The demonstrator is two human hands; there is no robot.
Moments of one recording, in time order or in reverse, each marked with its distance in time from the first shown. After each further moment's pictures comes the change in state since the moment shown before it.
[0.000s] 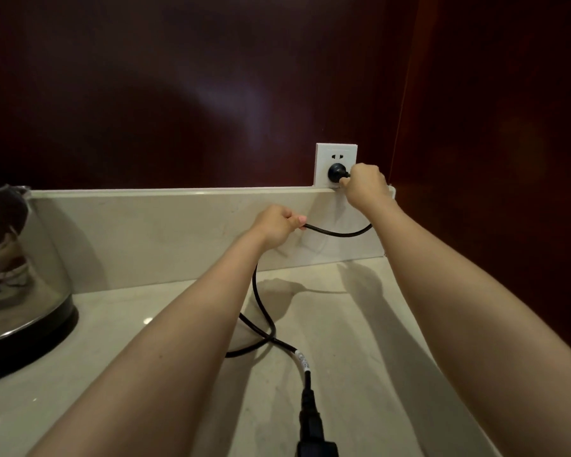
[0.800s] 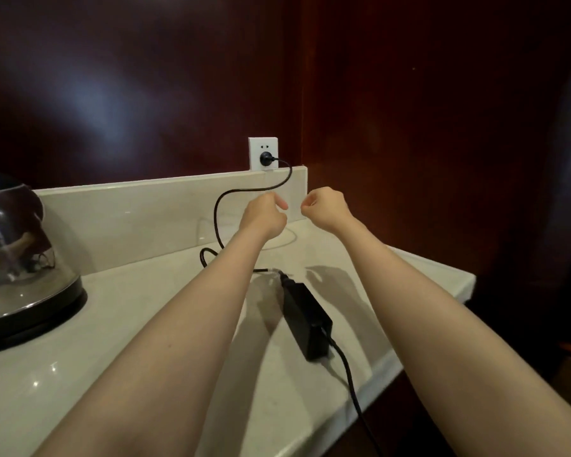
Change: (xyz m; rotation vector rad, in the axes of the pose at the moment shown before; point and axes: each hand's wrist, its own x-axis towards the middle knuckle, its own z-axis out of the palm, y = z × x) left_hand -0.160 0.059 -0.006 0.070 -0.041 0.111; right_hand -0.213 -0.009 -0.077 0.181 -0.042 0.171
